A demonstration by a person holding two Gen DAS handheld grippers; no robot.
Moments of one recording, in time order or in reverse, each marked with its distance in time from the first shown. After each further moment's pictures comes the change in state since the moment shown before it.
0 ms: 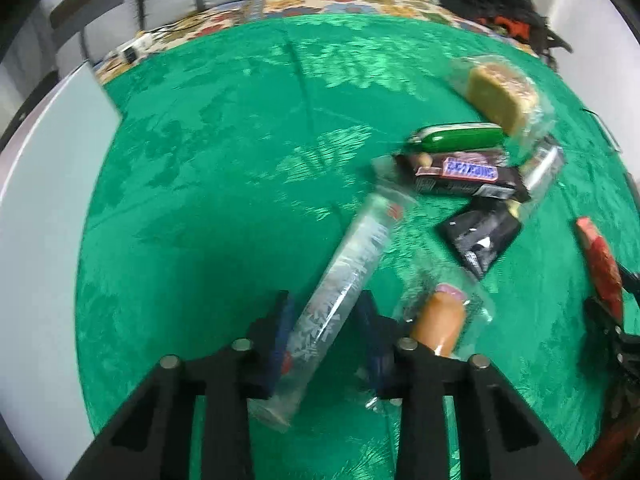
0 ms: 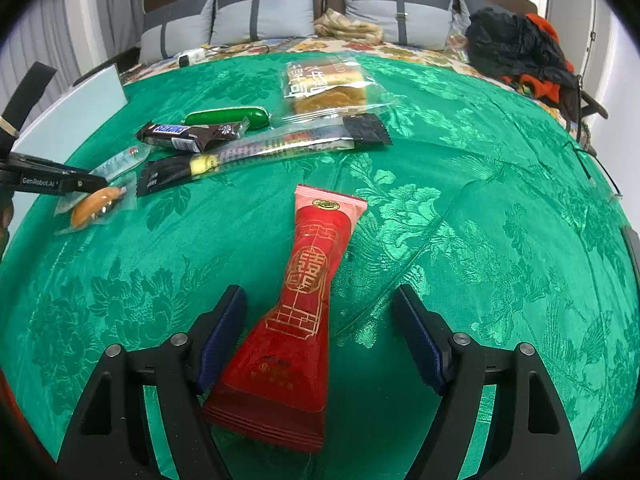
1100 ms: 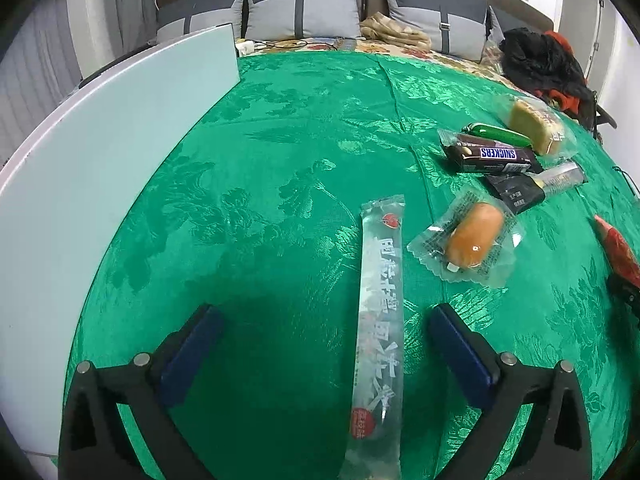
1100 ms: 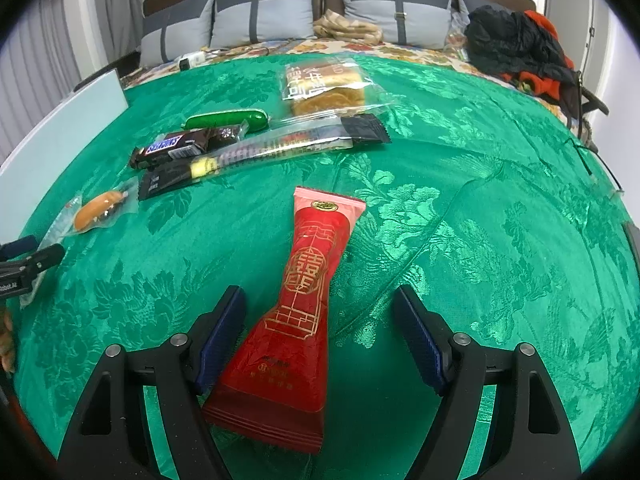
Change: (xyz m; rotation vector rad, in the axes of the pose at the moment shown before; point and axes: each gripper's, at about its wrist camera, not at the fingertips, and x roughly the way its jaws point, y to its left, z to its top) left arm -0.026 0.014 -0.113 -0.245 -0.230 0.128; right arm 0.001 -0.003 -0.001 0.013 -0.005 0.014
